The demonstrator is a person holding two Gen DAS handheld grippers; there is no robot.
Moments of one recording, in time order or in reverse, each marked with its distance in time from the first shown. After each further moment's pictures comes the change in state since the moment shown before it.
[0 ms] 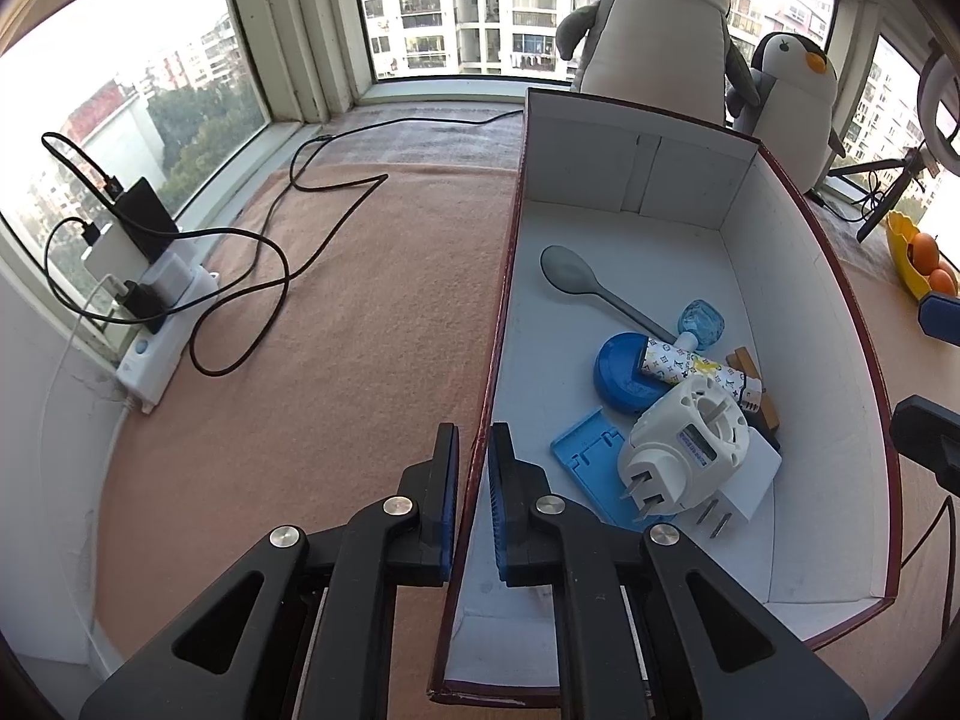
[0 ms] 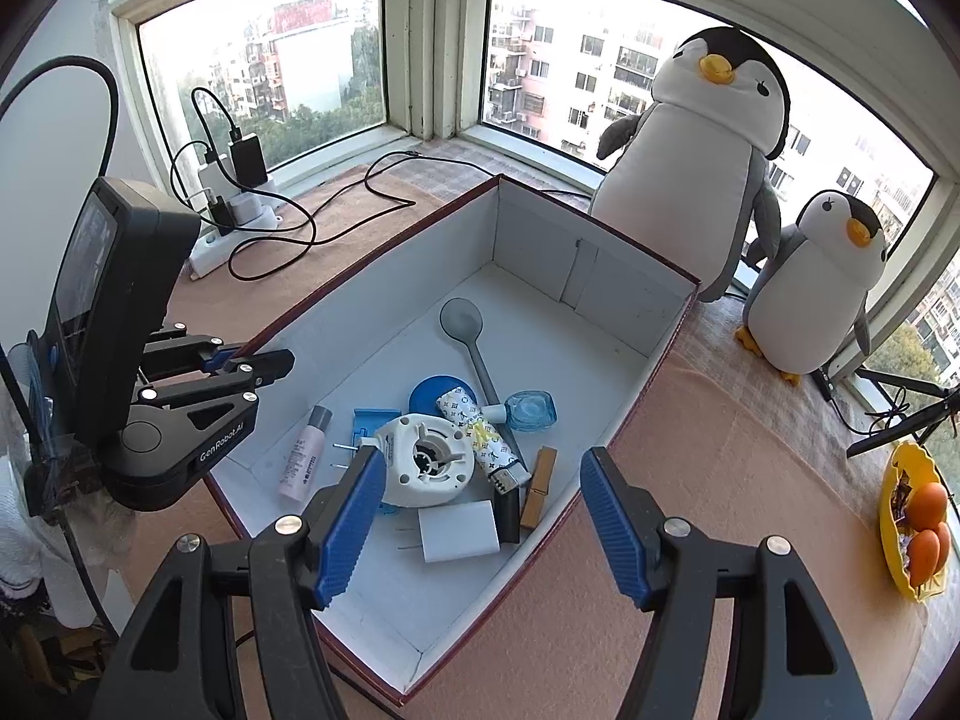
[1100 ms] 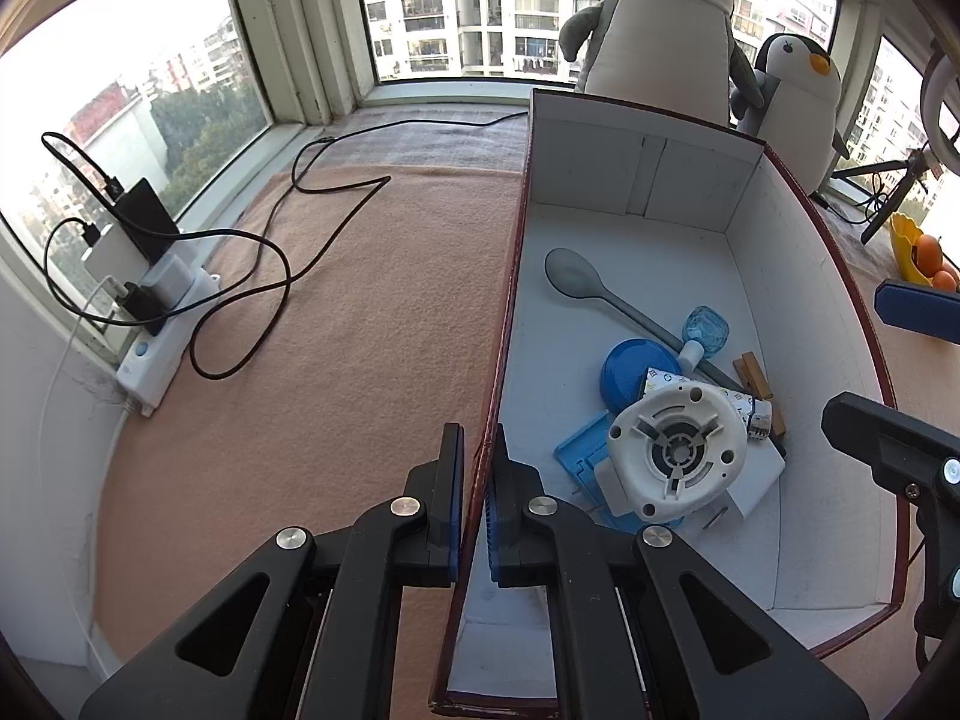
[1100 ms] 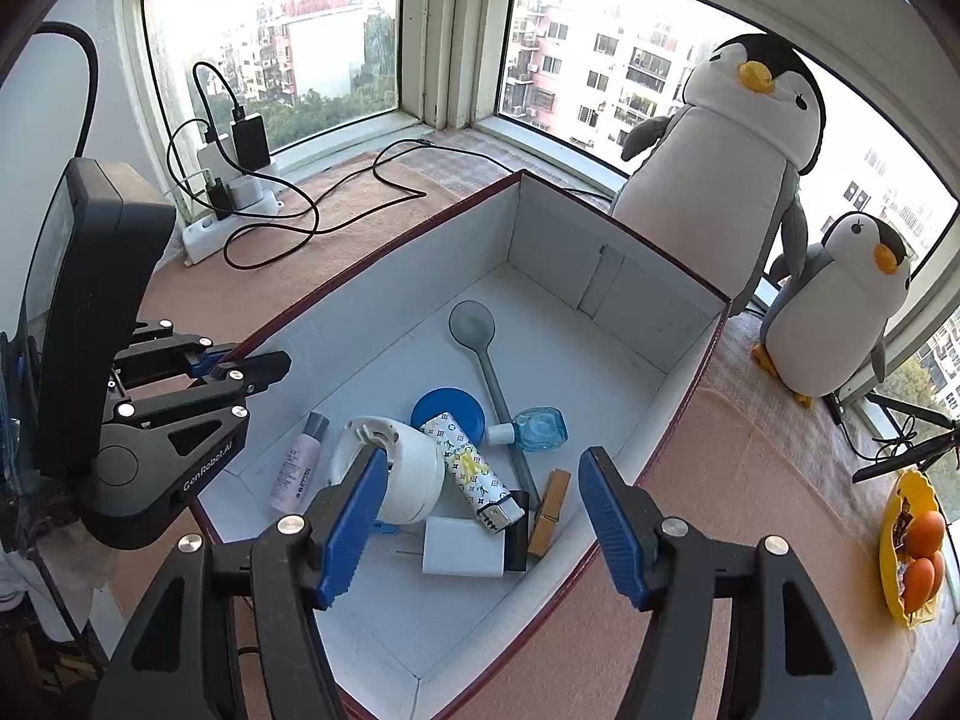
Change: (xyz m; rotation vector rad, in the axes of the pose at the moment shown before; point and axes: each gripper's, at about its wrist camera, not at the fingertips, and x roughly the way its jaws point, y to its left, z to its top) left arm 0.005 0.000 0.002 0.000 -0.006 0.015; right arm 0.024 0.014 0.013 -0.061 0.022 -0.006
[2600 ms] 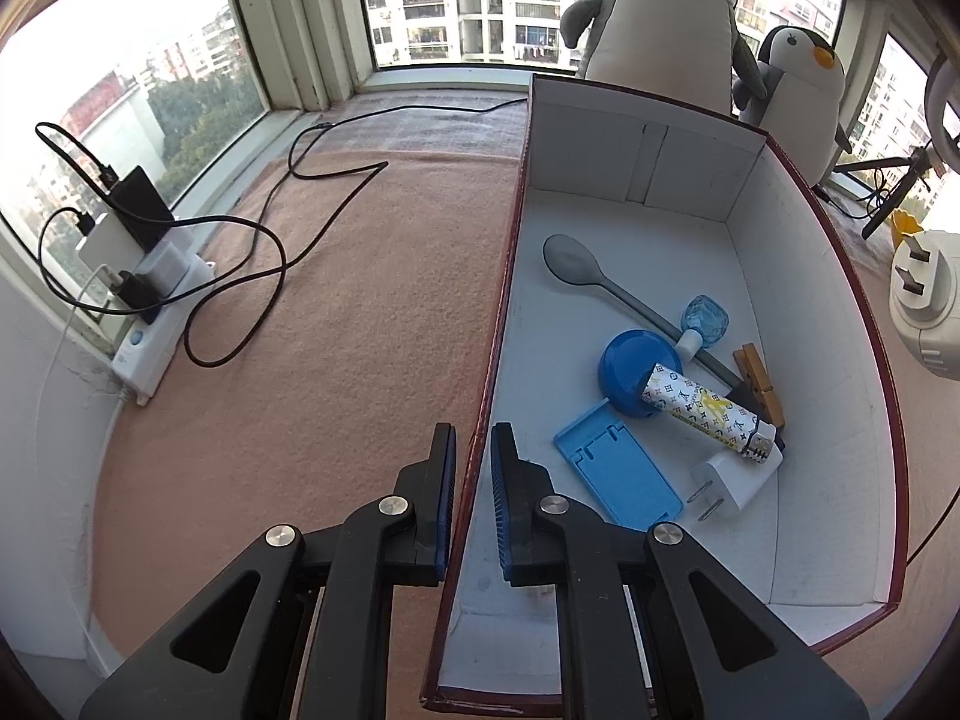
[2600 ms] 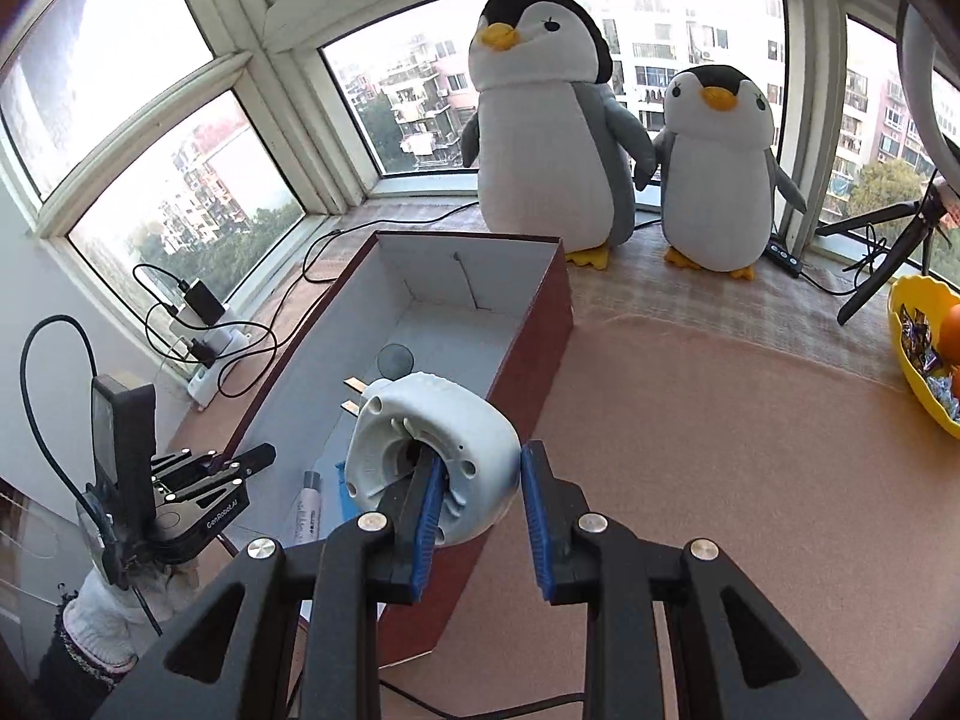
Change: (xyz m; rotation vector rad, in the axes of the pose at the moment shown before) left arm 0.003 -0.001 -0.001 -0.006 0.032 -0.004; right arm -0.050 -0.102 -0.040 0.430 -0.074 0.123
